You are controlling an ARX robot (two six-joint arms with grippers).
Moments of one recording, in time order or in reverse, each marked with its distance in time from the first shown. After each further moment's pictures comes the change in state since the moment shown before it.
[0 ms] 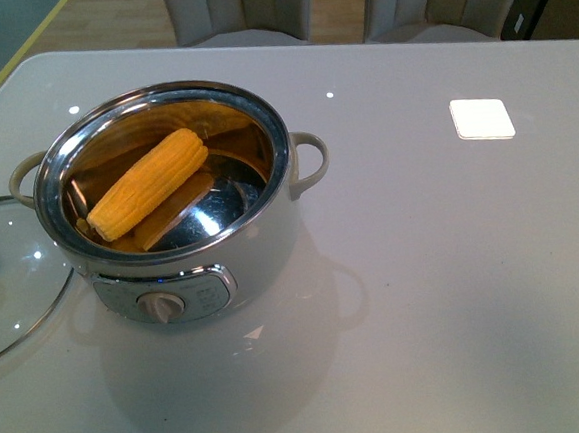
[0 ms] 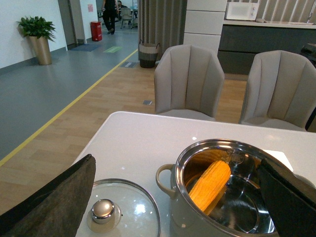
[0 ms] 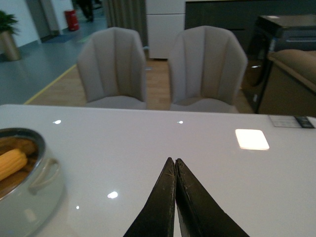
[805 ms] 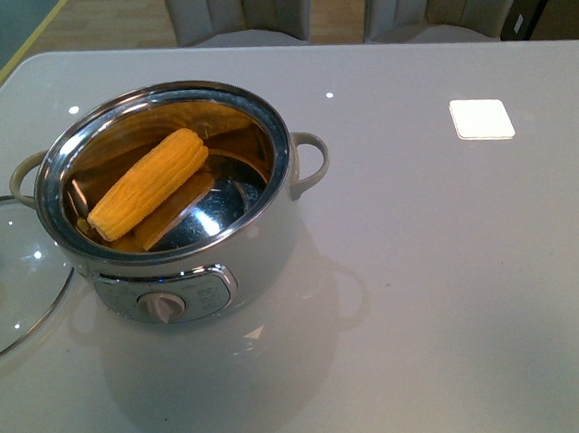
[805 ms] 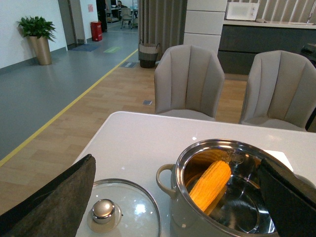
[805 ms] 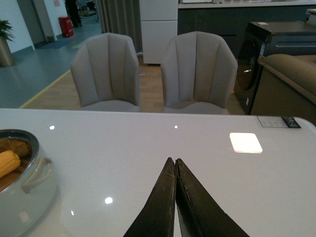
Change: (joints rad) left arm 0.000 0.000 0.000 0.000 0.000 0.000; right arm -0.063 -0.283 -0.010 -0.253 -0.029 -0.001
